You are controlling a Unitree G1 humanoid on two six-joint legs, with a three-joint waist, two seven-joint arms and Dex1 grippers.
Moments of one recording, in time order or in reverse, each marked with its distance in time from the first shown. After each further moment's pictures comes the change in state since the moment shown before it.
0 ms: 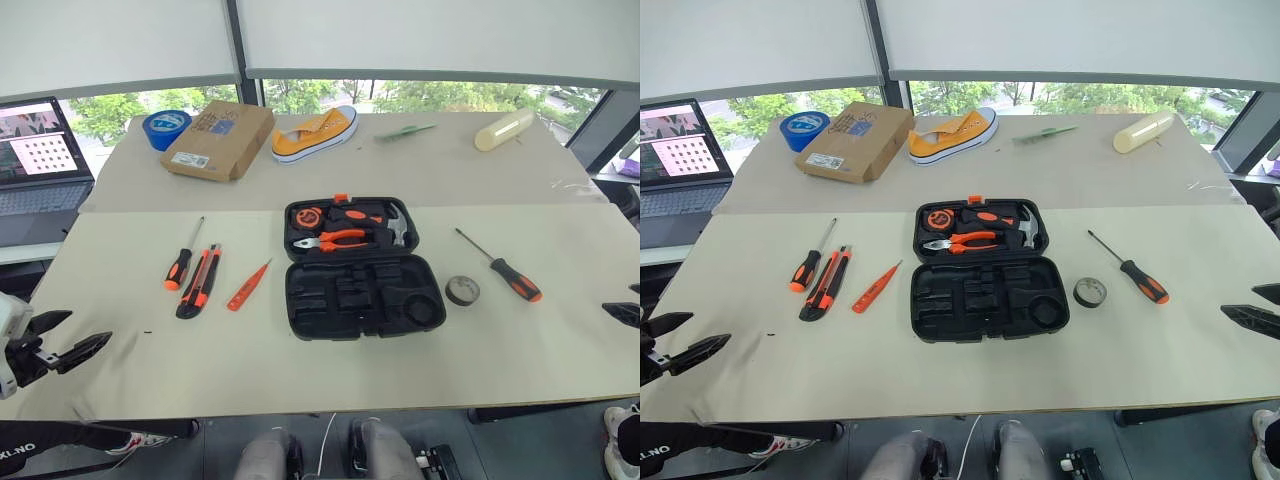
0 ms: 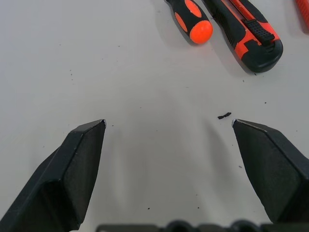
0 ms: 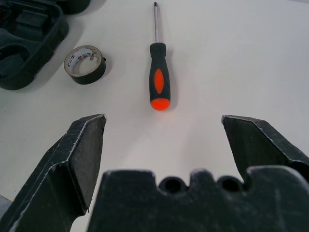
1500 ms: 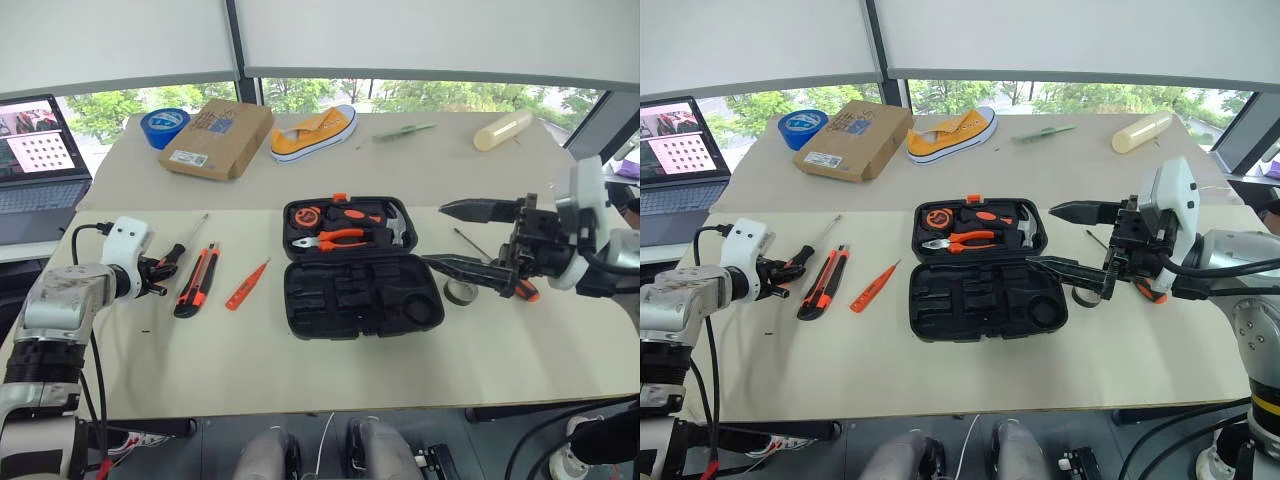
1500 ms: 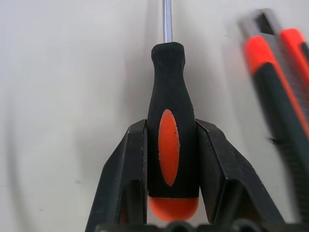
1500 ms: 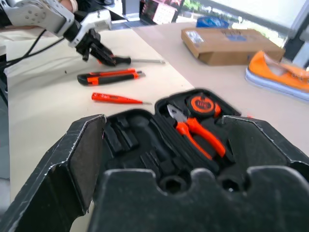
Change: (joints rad) left arm -0.843 -0.095 -0.615 0.317 0.198 0.330 0.407; right arm -0.210 0.288 0.230 -1.064 0.353 0.356 -0.431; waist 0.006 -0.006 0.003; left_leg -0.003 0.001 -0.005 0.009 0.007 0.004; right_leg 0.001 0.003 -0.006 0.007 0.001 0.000
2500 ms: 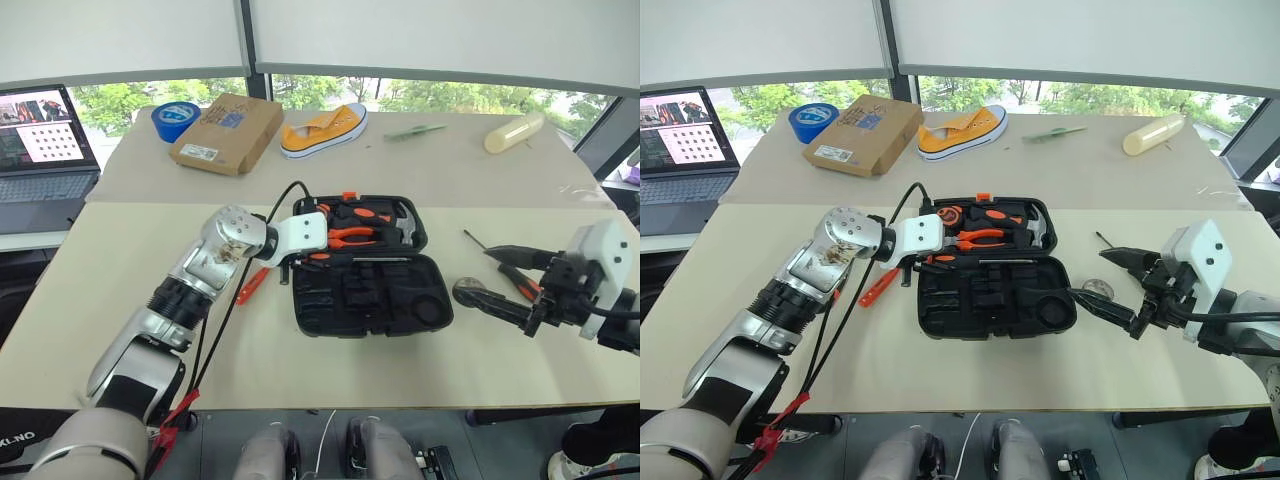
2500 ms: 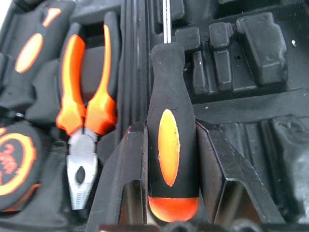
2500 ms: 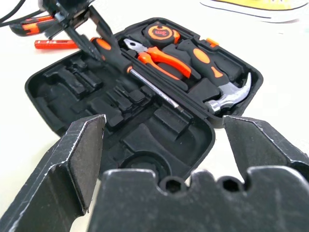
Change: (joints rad) left arm -0.364 -0.345 -0.513 0.005 0.333 -0.470 -0.547; right arm 0.338 0.008 -0.195 -0.104 -0.076 0.016 -0.123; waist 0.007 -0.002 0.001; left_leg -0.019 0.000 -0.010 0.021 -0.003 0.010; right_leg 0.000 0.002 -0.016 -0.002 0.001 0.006
